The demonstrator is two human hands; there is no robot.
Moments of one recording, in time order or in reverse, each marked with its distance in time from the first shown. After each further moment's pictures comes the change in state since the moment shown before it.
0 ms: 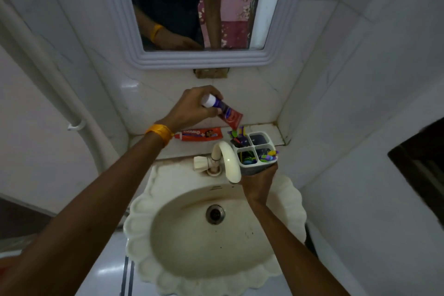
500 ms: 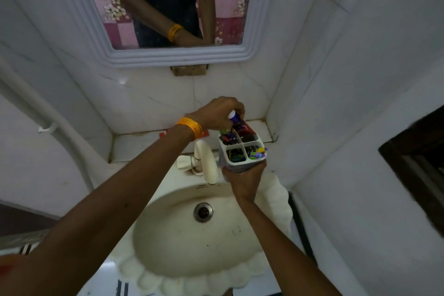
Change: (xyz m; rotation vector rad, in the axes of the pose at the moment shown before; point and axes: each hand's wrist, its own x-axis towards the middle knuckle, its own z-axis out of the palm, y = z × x) left_hand 0.054 0.047 0.083 0.344 -0.377 0.142; right_hand 0.016 0.004 -0.014 -0.009 -0.005 0.043
